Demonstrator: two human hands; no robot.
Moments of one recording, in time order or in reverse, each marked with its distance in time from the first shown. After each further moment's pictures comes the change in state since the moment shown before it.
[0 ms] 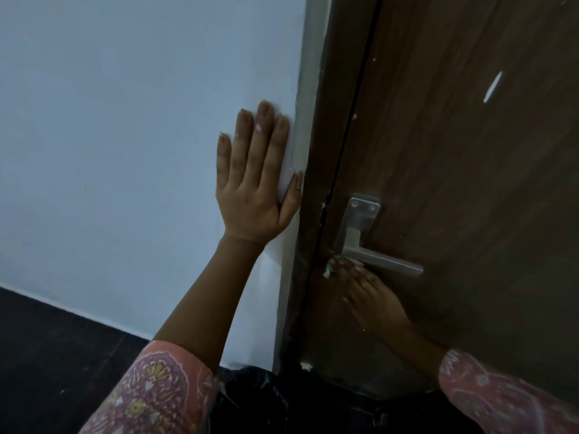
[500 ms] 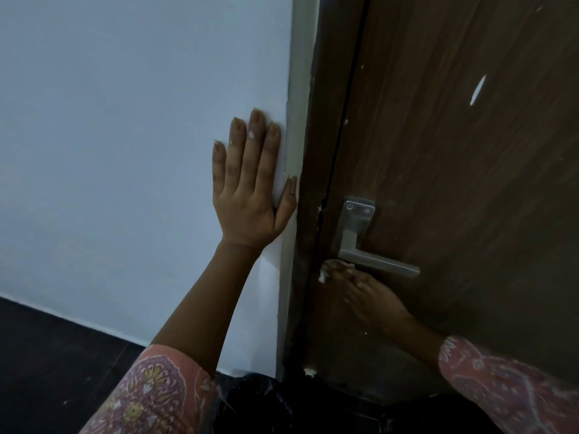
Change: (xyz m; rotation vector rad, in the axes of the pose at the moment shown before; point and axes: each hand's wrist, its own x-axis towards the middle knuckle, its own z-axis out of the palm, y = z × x) left_hand 0.000 0.000 -0.001 0.001 -0.007 -0.012; right_hand 0.005 0.006 0.019 -0.172 0.184 -0.173
